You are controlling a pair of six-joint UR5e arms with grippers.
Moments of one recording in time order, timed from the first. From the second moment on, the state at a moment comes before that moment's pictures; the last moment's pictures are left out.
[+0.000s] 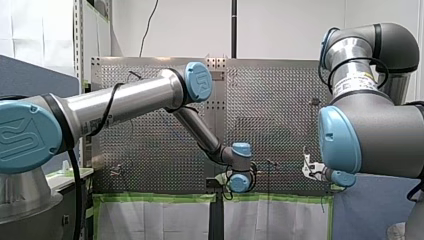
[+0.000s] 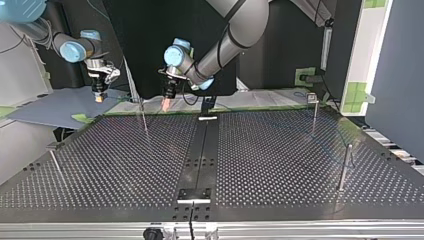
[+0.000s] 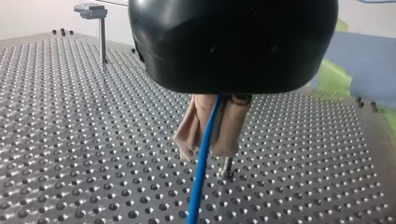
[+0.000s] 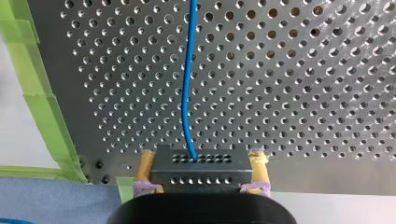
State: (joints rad) left arm -0.78 -2.80 -1.07 -2.39 -1.96 -1.92; right arm 1.53 -0.65 1.72 -0.94 1.26 1.59
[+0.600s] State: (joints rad) left arm -0.75 -2.80 -1.04 -2.39 -1.94 -1.92; right arm 1.53 -0.64 1.67 -0.92 1.26 1.60
